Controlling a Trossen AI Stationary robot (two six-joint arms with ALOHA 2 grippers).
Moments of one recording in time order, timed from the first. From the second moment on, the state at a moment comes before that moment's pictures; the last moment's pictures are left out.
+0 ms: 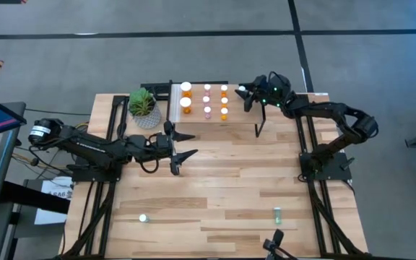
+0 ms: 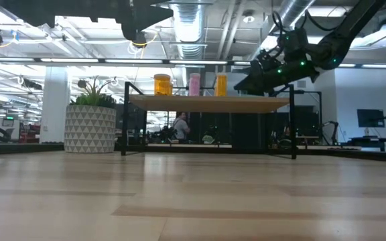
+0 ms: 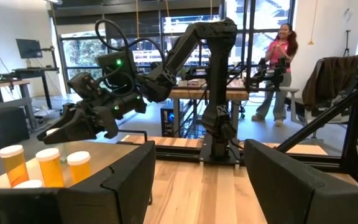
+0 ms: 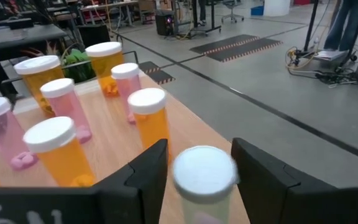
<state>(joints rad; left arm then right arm) -0.11 1.21 0.54 0.79 -0.29 0.04 -0.82 1.49 0.70 0.63 -0.31 0.04</state>
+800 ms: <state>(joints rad) -0.10 1.21 0.54 0.78 -0.29 0.01 -0.76 1.07 0.70 0.13 -0.26 0.04</state>
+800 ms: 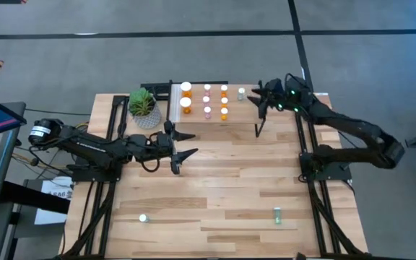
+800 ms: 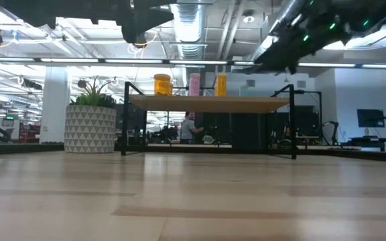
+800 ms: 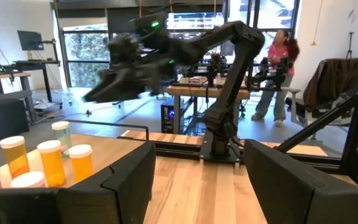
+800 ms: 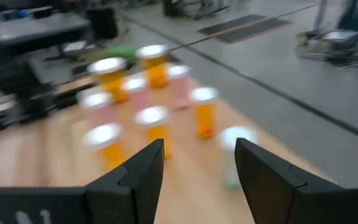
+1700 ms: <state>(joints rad) -0.42 1.21 0.65 0.70 -0.53 0.01 0.49 0.78 0.70 -0.54 0.44 0.83</state>
